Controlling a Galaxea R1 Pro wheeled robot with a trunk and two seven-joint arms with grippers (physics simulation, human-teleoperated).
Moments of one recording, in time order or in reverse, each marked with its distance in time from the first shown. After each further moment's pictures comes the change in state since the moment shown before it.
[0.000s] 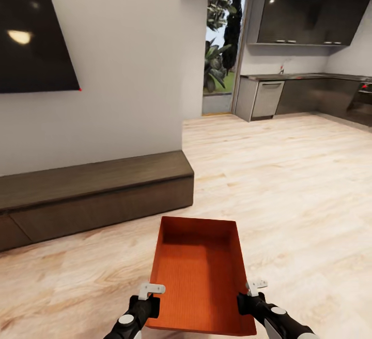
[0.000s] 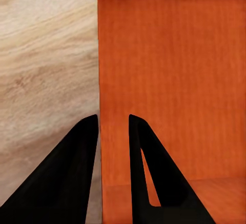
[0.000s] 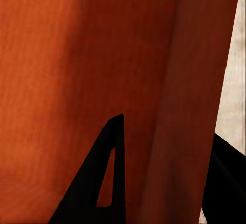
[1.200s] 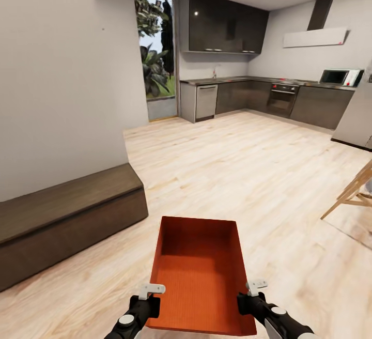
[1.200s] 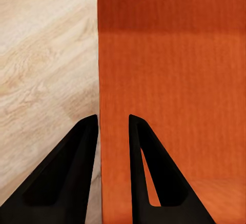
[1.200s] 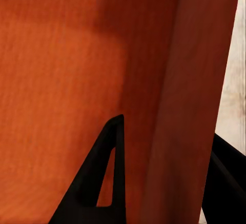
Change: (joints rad) left arm 0.000 -0.001 -0.001 0.000 0.001 -0.001 0.001; right arm 0.000 -0.001 0.000 -0.001 0.001 -0.001 0.001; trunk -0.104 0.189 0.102
